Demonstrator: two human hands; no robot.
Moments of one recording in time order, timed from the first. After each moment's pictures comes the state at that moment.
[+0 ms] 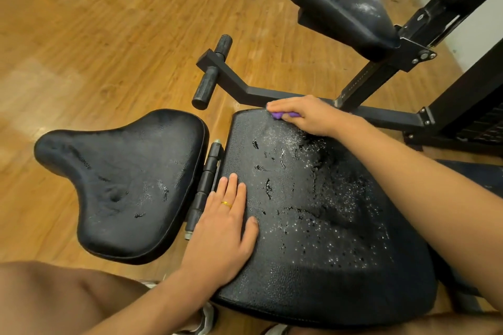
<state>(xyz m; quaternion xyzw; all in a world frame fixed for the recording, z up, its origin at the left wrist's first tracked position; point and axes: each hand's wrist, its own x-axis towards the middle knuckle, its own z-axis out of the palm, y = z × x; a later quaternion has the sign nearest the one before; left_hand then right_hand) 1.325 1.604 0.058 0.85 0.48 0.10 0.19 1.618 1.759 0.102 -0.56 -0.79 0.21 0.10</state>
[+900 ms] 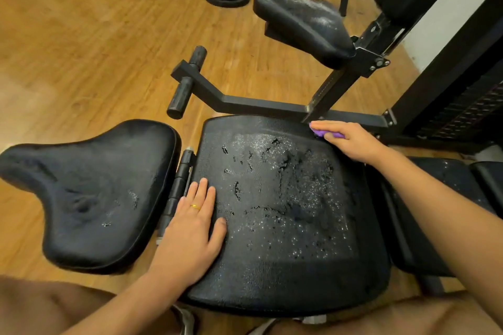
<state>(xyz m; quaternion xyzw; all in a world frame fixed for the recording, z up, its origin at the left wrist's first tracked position) 1.325 1.605 0.058 0.85 0.48 0.10 0.20 1.737 1.647 0.092 -0.68 -0.66 0.24 0.20</state>
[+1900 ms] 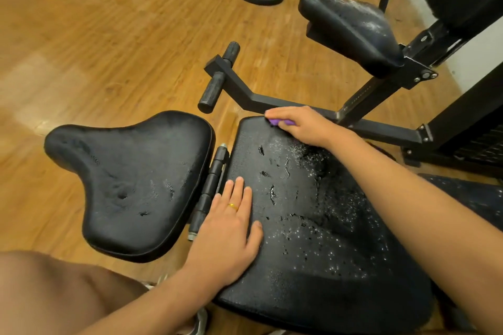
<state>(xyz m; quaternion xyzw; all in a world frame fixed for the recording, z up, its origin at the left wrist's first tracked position) 1.329 1.605 0.067 0.86 0.47 0.08 0.19 1.602 1.761 0.103 -0.58 -0.77 0.23 0.12</state>
